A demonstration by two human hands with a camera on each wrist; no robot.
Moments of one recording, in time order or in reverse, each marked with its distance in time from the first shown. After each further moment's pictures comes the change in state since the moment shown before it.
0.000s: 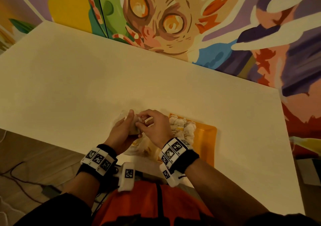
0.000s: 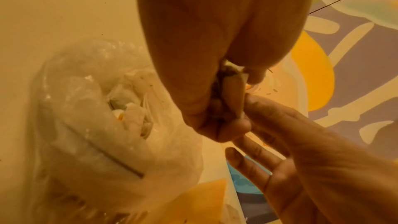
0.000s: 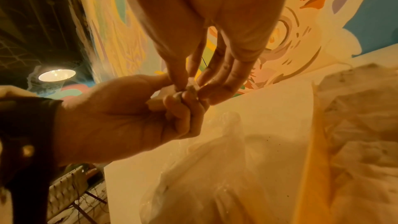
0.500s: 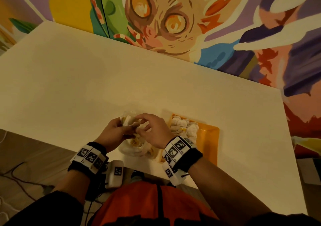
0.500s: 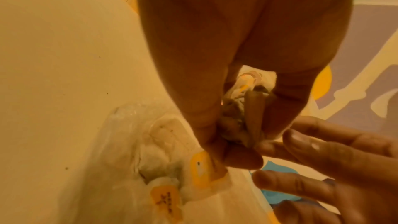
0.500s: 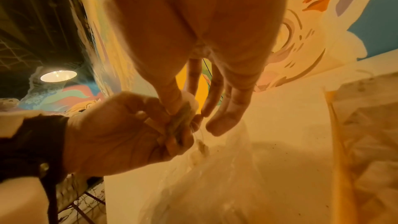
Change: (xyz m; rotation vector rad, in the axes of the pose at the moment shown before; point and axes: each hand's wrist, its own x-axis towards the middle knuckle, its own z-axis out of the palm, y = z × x) left_hand -0.004 0.015 -0.034 0.280 -0.006 0.001; right_hand 0.003 -0.005 0.004 -0.156 -0.300 0.067
